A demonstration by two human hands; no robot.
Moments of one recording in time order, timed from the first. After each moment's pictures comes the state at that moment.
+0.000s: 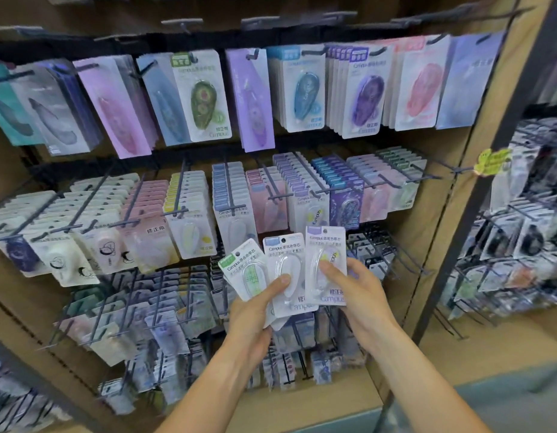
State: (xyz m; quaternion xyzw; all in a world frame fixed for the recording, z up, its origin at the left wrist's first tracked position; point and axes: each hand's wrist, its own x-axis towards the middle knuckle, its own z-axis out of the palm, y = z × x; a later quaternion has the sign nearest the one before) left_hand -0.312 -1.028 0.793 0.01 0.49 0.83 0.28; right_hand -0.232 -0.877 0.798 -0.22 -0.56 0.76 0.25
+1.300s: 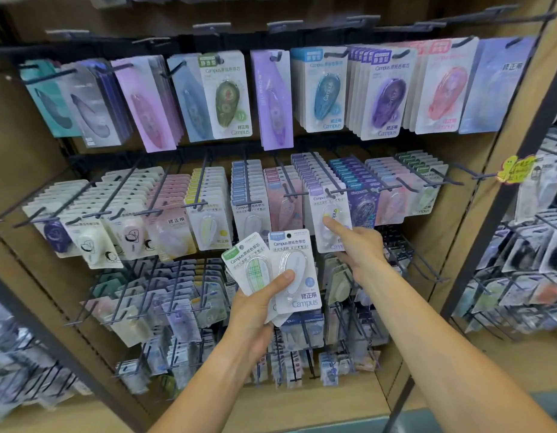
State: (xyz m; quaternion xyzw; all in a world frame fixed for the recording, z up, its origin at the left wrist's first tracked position) left_hand -0.302 -1.043 0.808 0.01 0.47 0.84 0.26; right_hand -0.301 -0.840 0.837 -0.31 -0.58 0.71 0.26
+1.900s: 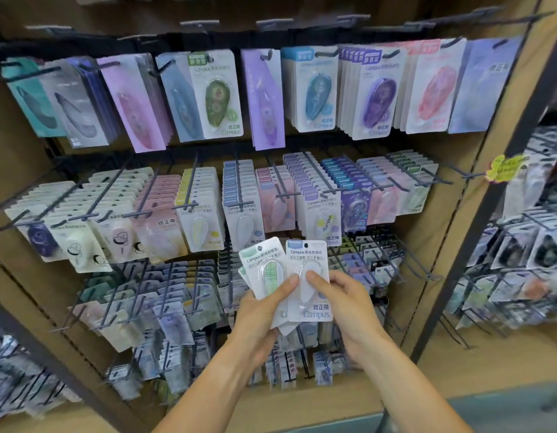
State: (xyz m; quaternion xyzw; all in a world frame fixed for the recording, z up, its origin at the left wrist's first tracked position) left_hand -0.293 -1.036 0.804 0.07 0.50 0.81 0.30; right_hand -0.227 -0.902 0.802 -0.22 -0.61 0.74 0.19
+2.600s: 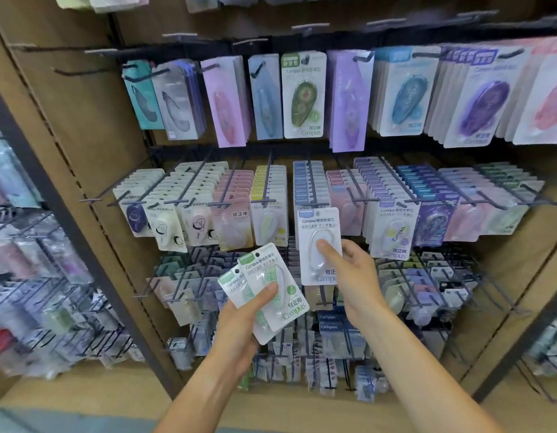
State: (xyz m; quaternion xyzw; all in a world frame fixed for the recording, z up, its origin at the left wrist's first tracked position) left_hand -0.322 -1.143 0.796 -0.01 0.53 0.84 0.16; right_hand -0.315 -0.958 0.828 -0.13 -0.61 0.75 0.21
